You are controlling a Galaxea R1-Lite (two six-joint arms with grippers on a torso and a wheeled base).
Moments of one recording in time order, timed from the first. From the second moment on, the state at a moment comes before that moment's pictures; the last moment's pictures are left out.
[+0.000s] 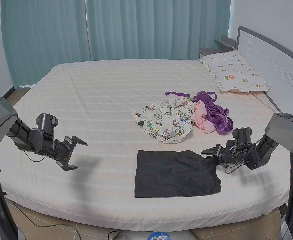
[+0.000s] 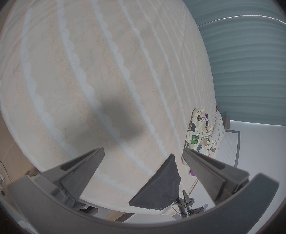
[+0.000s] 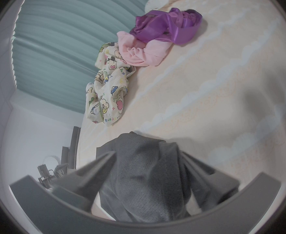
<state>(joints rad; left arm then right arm) 0.04 2.15 -1.07 -0.17 -0.42 -1.08 0.12 2.38 -1.00 -0.70 0.42 0.75</state>
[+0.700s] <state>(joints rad) 0.03 2.16 -1.07 -0.17 -0.40 -1.08 0.11 2.38 -1.04 -0.68 0.31 0.71</state>
